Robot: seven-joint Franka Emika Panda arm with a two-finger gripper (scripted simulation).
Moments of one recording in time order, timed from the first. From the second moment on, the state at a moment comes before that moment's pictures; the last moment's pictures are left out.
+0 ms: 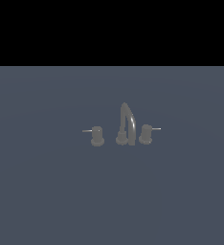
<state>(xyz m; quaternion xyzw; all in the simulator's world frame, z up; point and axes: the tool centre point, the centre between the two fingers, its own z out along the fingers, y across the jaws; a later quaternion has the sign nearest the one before) -0.199 -0.001 0.451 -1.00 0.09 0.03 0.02</state>
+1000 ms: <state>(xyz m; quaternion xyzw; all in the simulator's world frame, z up) -0.050 -0.057 0.341 -0.94 0.35 0.02 0.01</state>
